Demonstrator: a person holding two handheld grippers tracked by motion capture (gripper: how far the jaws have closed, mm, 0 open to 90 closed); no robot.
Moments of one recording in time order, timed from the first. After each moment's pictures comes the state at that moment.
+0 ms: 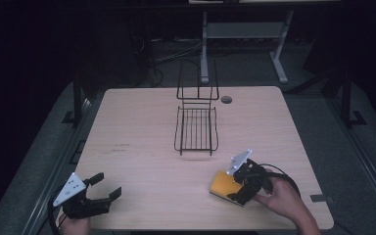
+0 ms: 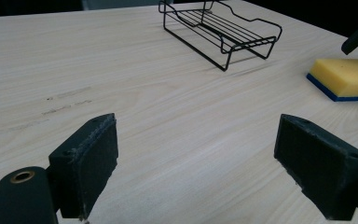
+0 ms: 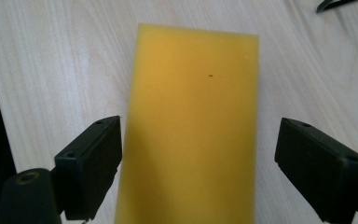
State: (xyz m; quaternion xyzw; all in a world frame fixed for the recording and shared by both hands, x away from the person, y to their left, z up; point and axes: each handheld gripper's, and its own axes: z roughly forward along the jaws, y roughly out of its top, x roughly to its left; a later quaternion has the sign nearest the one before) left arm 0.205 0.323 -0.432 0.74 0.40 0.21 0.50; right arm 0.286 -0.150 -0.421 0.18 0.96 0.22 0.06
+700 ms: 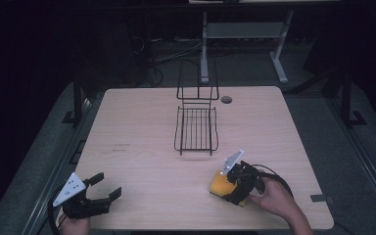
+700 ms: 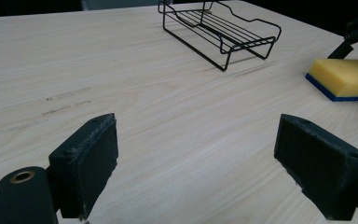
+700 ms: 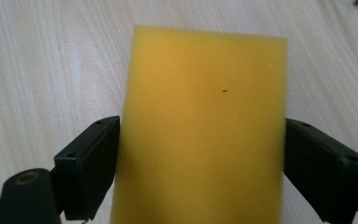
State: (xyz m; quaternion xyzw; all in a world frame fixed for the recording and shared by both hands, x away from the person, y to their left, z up) left arm 0.204 0.323 -0.432 0.74 0.40 0.21 0.50; right arm 0.295 -0.137 -0.440 0.18 0.96 0.21 0.03
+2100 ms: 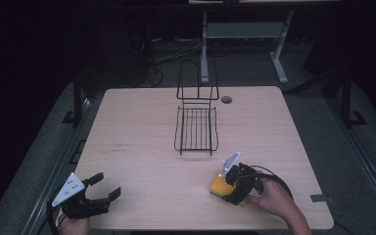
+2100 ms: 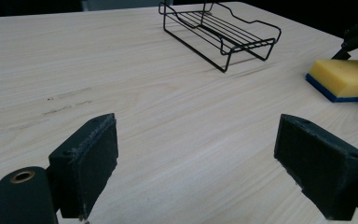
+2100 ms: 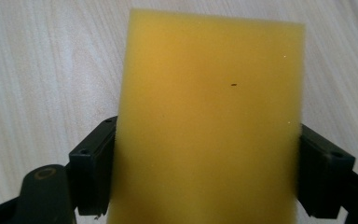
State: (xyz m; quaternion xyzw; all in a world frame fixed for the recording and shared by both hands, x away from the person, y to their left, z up) left arm 0.205 0.325 -0.431 0.74 0.40 0.21 0.50; right arm 0.294 -0.133 -0.446 0.18 0.97 0.19 0.04
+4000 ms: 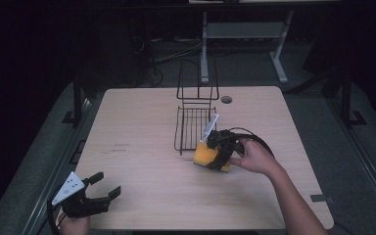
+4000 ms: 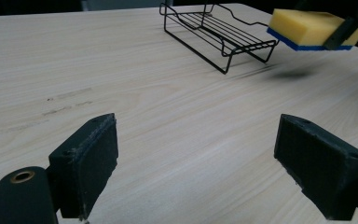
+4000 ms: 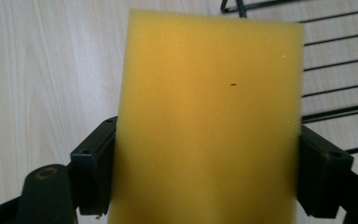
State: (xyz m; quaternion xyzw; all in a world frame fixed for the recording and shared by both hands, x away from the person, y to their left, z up) left arm 0.207 0.325 -0.432 0.73 0.41 0.21 0.51; right arm 0.374 -0.085 -0.385 0.12 0.97 0.19 0.03
